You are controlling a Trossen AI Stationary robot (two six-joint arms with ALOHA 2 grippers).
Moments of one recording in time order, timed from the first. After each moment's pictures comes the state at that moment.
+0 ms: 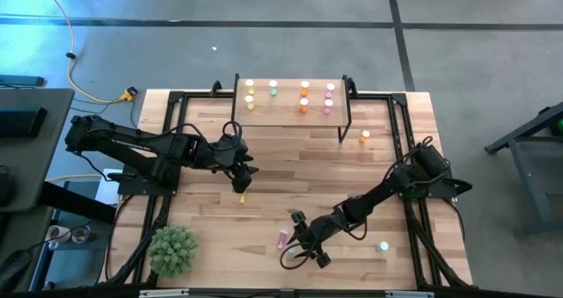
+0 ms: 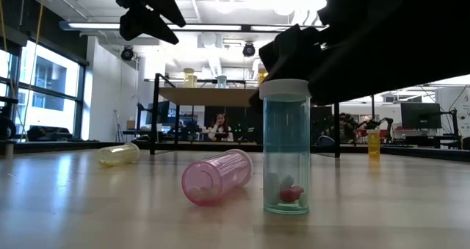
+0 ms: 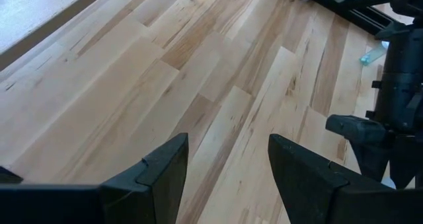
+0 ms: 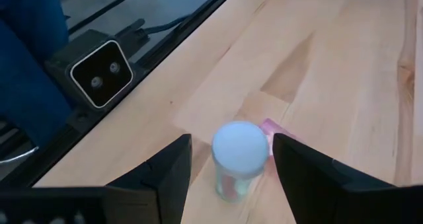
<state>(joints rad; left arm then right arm) -0.03 1.21 0.96 -0.52 -0.28 -0.59 0.50 1.94 0.95 0.45 -0.05 -0.03</state>
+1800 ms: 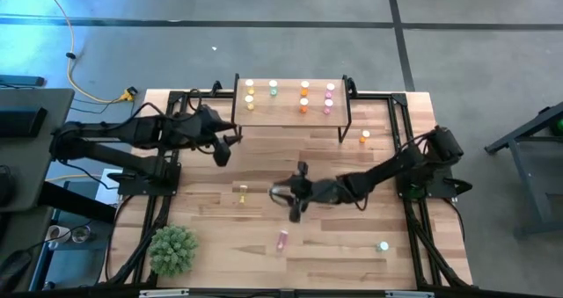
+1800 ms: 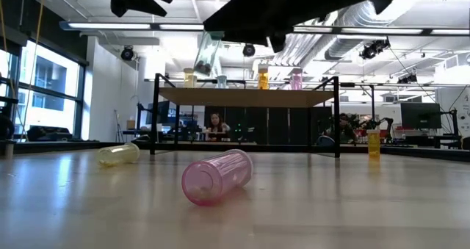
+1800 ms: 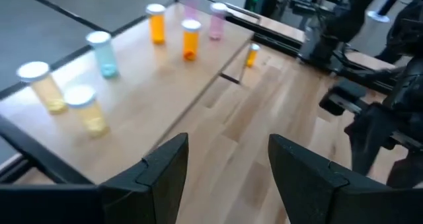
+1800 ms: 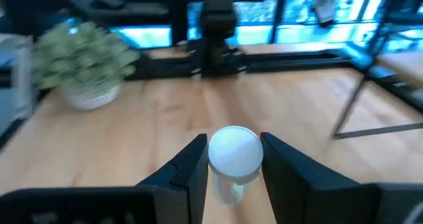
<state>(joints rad) 0.14 0.94 0.97 -0.56 -0.38 -0.34 0.29 1.75 0.95 0.53 0.44 0.10</state>
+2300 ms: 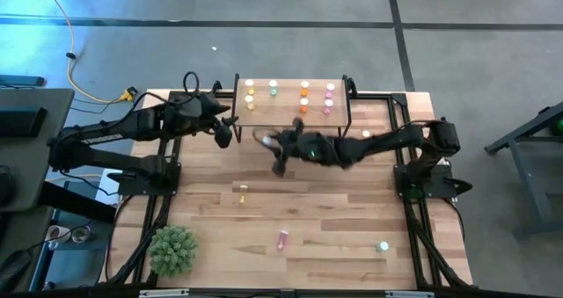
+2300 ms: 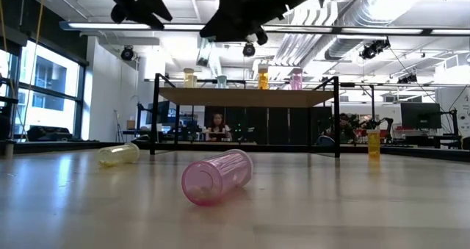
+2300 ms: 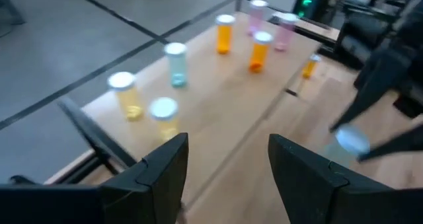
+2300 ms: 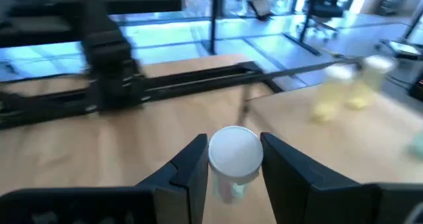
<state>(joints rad) 0.34 0.94 0.97 -0.55 -0.37 -0.25 0.00 1.73 1.19 0.25 0.38 0.06</state>
